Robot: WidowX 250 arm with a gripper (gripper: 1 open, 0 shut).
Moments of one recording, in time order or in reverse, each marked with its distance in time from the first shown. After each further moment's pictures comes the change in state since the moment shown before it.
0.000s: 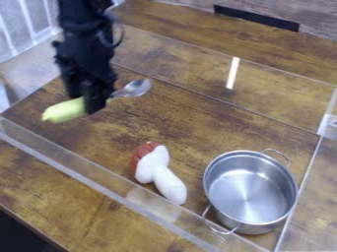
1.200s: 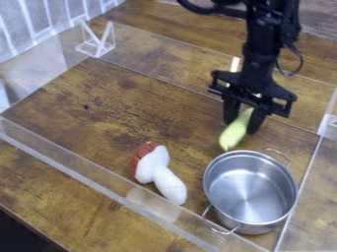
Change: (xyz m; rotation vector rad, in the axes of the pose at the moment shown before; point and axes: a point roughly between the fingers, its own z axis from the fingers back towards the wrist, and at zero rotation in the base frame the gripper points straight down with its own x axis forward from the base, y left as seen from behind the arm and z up) arm 0.127 -0.138 -0.041 -0.036 0.011 0.228
